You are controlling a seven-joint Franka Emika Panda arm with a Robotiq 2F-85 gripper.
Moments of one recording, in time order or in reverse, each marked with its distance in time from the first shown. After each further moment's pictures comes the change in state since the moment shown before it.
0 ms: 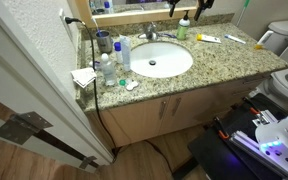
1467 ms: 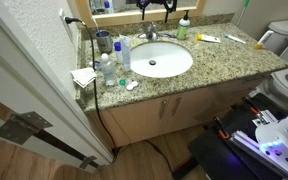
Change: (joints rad) arm 0.097 0.516 -0.072 0.543 -0.041 -0.166 0.139
